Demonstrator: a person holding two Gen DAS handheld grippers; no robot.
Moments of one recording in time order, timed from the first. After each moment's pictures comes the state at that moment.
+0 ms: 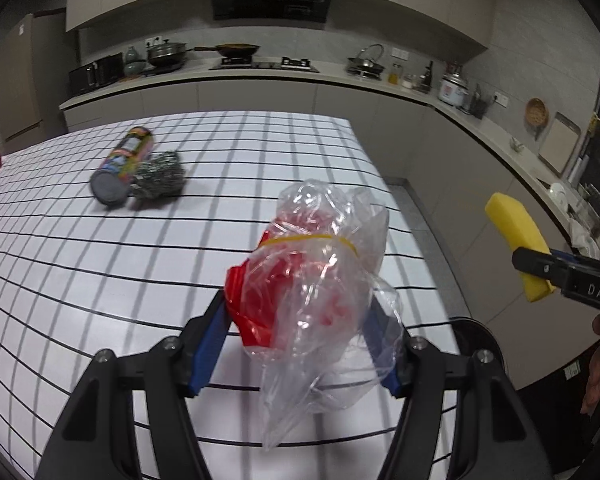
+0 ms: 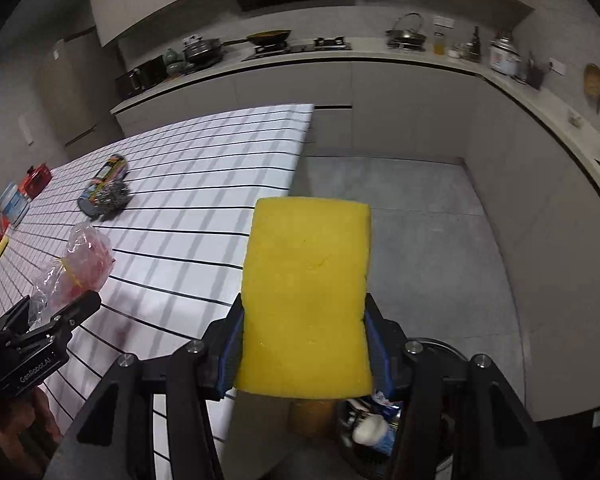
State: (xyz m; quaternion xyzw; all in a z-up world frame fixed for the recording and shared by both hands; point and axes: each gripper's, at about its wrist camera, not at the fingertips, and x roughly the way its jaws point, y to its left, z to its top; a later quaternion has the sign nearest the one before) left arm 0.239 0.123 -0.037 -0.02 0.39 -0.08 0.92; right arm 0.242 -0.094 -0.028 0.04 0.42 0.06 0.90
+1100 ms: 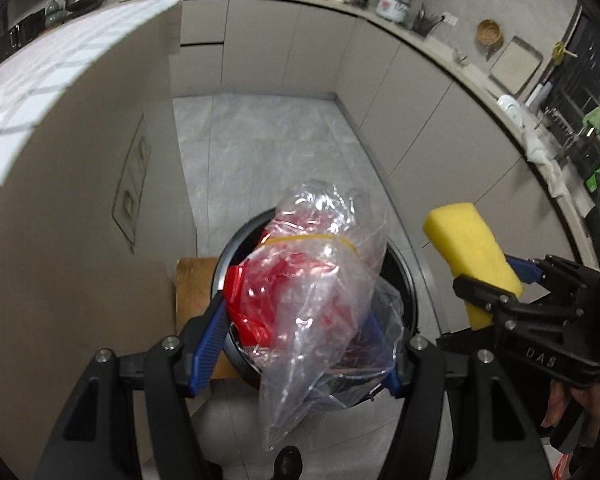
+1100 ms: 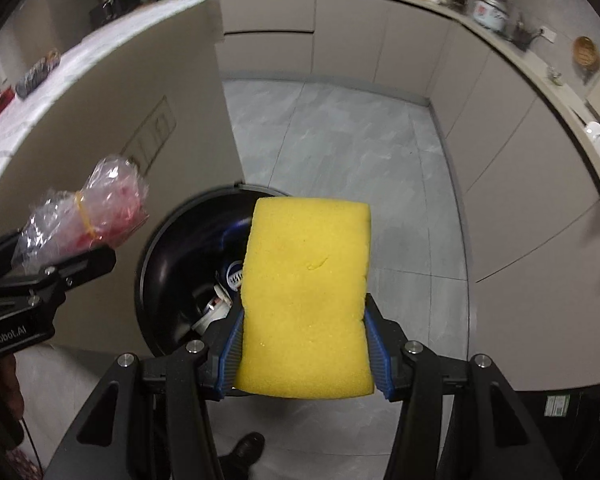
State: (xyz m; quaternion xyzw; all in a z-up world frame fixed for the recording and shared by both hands) left arm 0.189 -0.118 -0.148 -0.03 0.51 -0.17 0.84; right arm 0.173 -0.286 -0.172 -0.04 0.53 0.04 0.85
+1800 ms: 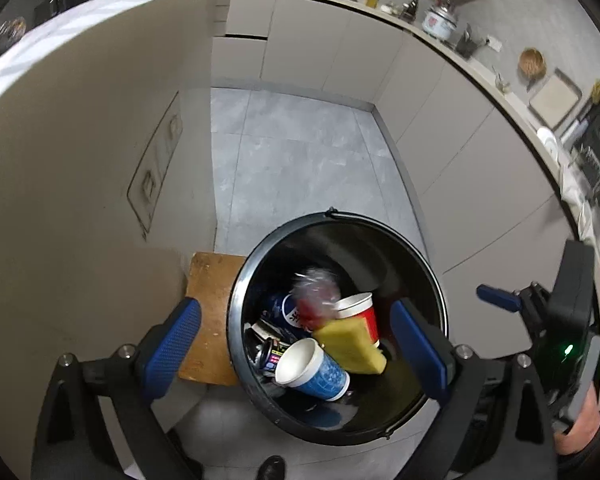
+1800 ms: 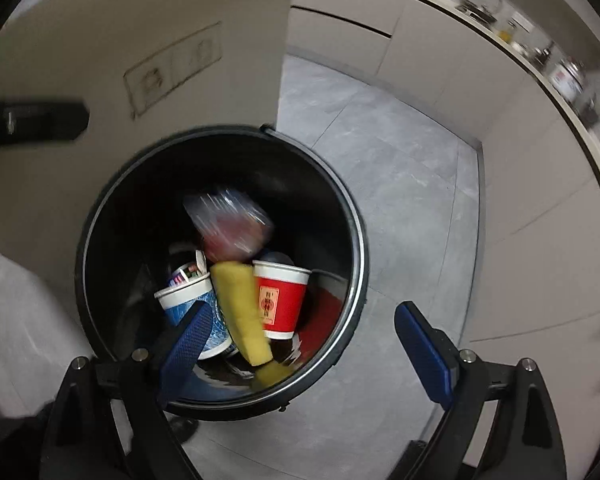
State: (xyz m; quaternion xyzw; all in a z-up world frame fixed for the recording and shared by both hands) left arm 0.197 -0.108 -0.159 -0.06 0.51 -0.11 0.85; right arm 0.201 -0.281 -0.244 -0.16 0.51 0.13 0.83
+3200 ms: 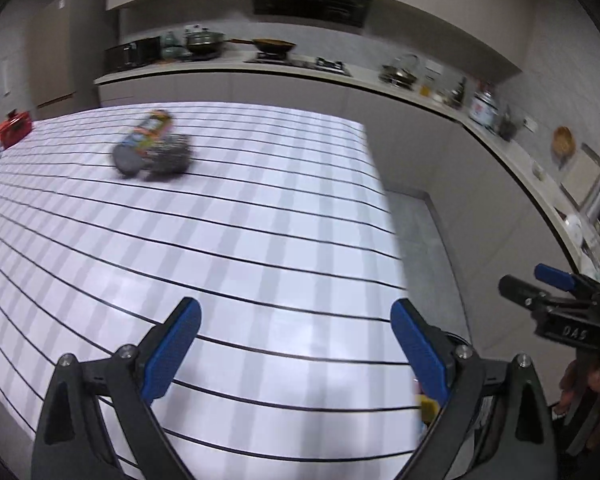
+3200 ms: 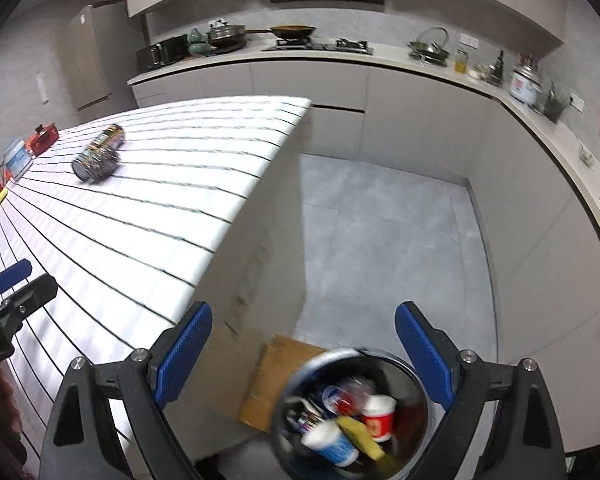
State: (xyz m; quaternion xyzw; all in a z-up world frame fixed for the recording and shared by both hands) left arm 0.206 0.108 -0.028 -0.07 0.39 0.00 0.92; right arm 0.257 -0.116 -0.038 -0.04 0.42 0.10 0.90
